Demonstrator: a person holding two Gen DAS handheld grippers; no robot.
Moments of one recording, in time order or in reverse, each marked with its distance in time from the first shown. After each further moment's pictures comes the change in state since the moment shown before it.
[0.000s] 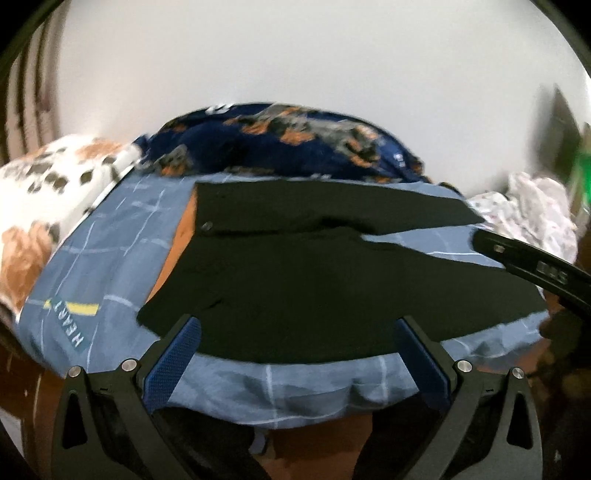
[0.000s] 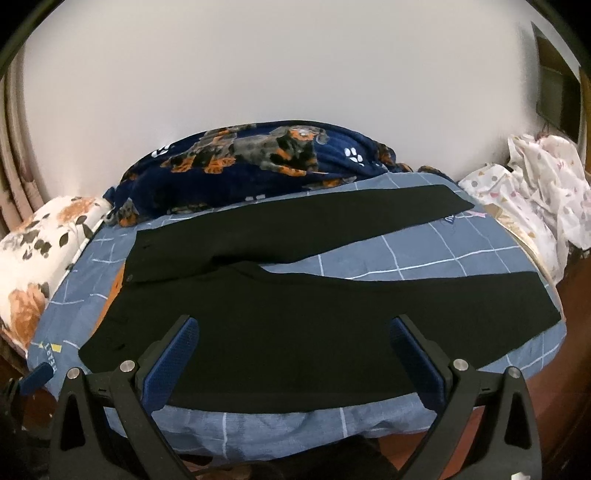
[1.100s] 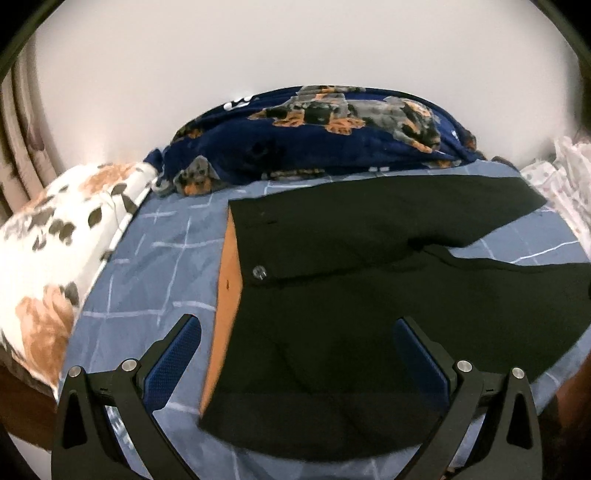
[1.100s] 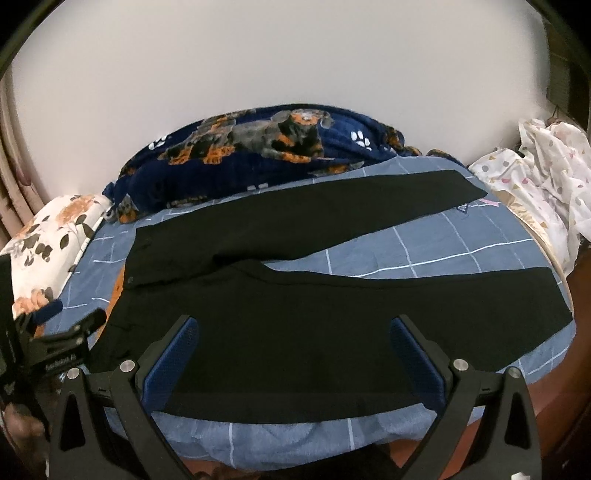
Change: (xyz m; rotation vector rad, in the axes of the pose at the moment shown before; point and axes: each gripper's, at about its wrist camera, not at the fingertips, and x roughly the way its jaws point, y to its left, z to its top) left arm 0.105 0.055 0.078 0.129 0.093 0.201; right arm 0.029 -0.001 0.024 0.015 0.094 0.030
